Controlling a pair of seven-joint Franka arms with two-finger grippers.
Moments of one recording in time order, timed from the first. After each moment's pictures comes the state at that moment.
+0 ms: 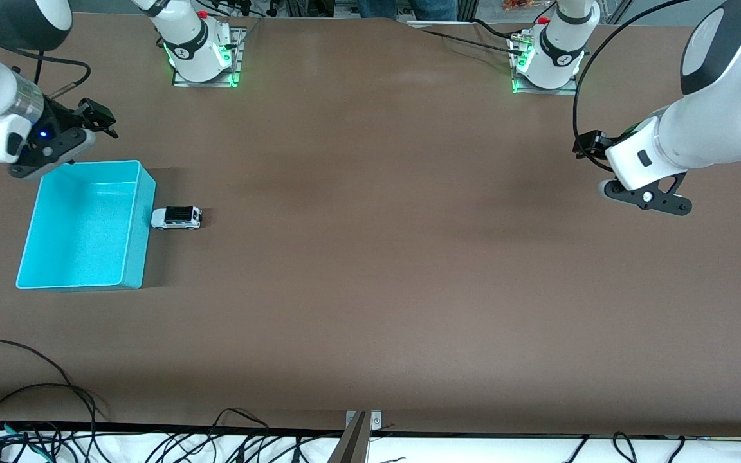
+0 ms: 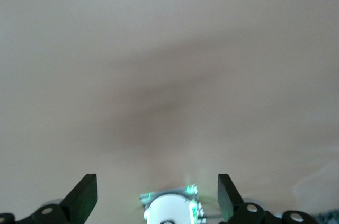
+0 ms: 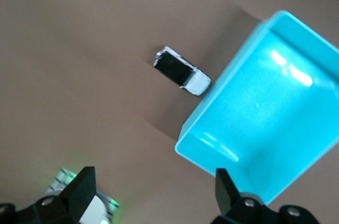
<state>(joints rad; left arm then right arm) 0.17 0.21 -0.39 -1.46 0.04 1.35 -0.01 -0.02 -0.08 0.05 -1.93 -0.03 1.68 -0.70</state>
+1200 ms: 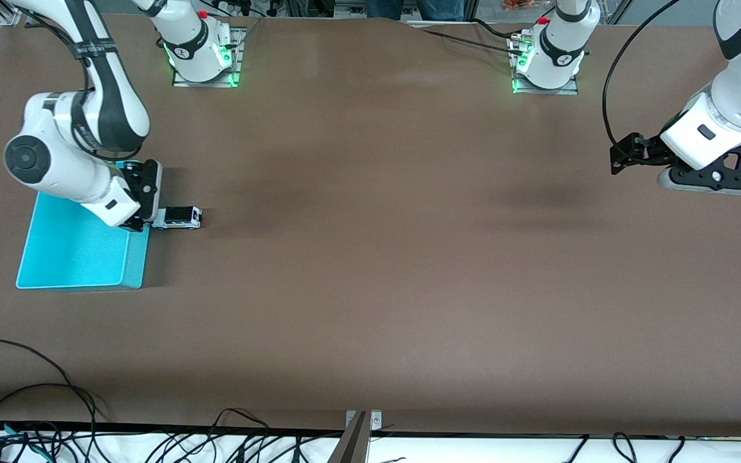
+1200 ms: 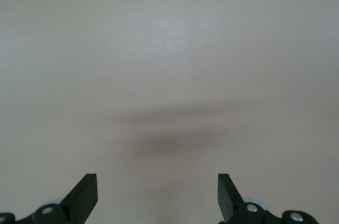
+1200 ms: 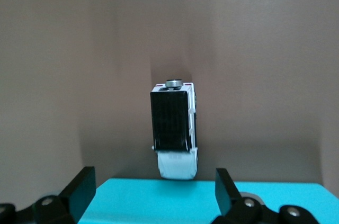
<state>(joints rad) -0.05 0.00 -0.05 -1.72 0.02 1.64 -0.01 -0.02 0.20 0.05 -2.16 -0.03 2.20 -1.49</state>
